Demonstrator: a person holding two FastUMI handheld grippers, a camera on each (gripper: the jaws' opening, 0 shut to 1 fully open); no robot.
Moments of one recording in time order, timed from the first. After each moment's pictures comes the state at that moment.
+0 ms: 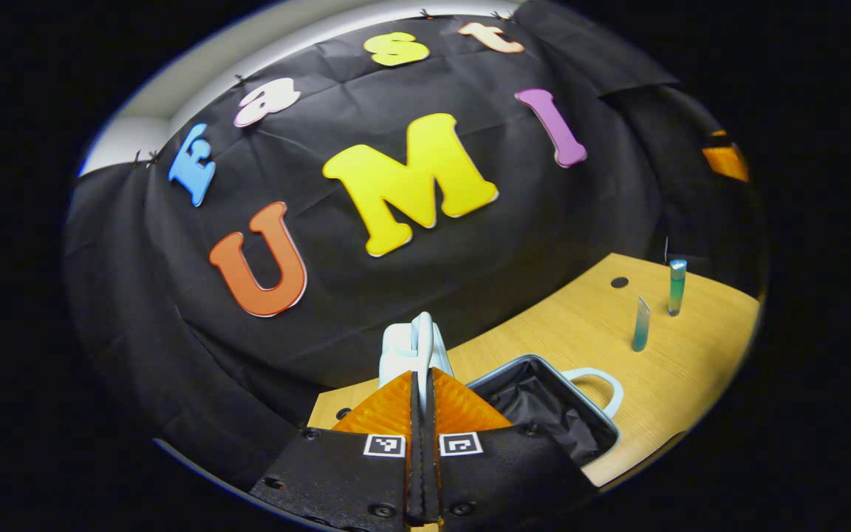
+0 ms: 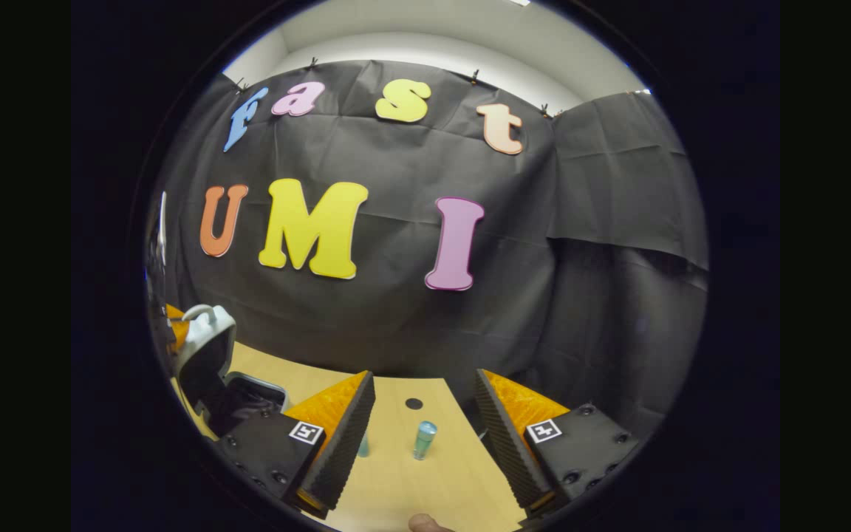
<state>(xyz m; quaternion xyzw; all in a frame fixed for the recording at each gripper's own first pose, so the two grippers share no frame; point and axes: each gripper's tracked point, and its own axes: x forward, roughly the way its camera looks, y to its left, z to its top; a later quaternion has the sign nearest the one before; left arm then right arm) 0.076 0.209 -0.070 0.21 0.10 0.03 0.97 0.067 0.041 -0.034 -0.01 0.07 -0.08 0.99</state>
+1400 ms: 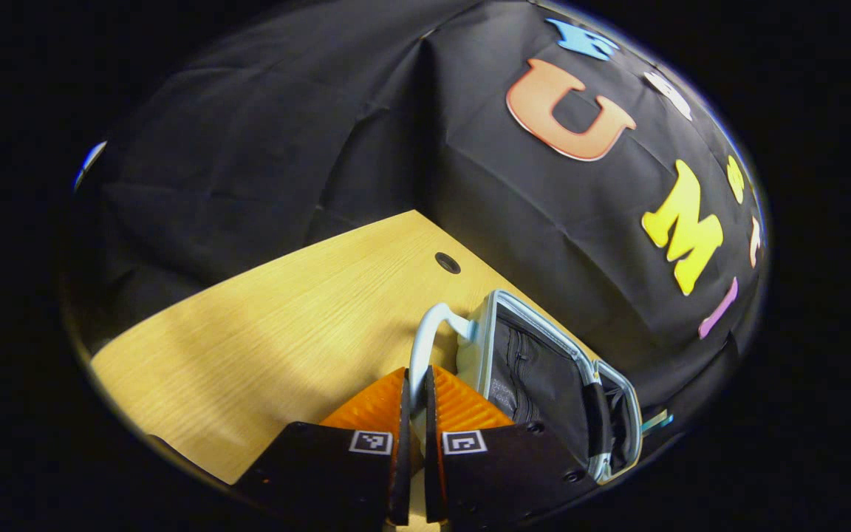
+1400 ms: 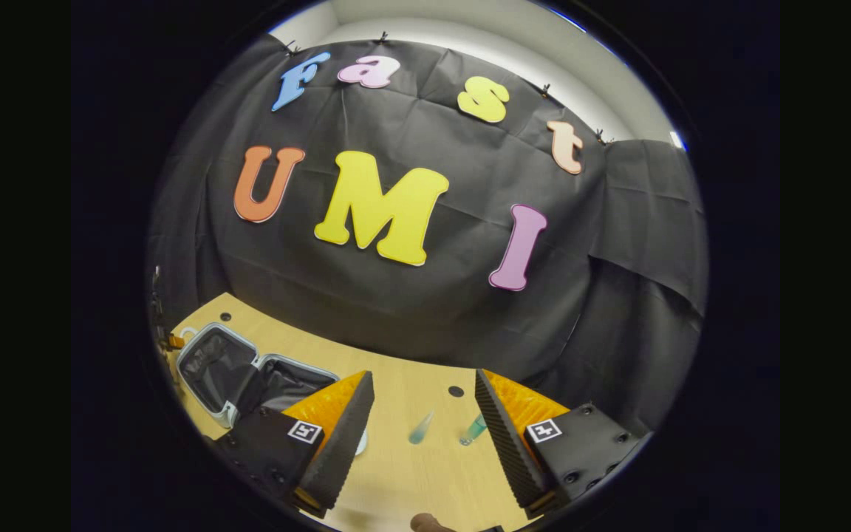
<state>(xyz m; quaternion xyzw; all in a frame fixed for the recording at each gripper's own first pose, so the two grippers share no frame) 0.062 0.498 -0.323 -0.35 0.19 0.12 0.91 0.046 0.176 -0.043 -0.09 0.10 -0.04 0.99</state>
